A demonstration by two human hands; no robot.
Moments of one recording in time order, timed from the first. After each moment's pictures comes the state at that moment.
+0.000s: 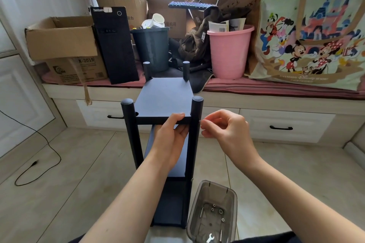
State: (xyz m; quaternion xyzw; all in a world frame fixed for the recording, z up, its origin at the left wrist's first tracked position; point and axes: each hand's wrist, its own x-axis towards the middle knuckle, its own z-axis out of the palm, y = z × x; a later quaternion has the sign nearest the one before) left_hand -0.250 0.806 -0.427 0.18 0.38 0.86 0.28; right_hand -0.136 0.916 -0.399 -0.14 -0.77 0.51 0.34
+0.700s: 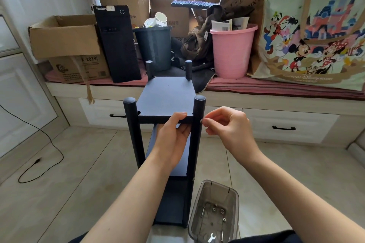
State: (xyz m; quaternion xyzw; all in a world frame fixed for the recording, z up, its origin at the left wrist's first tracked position) left_hand -0.248 0.805 -0.424 0.16 0.39 0.86 0.28; right_hand -0.147 0.922 -0.400 -0.14 -0.77 0.52 0.34
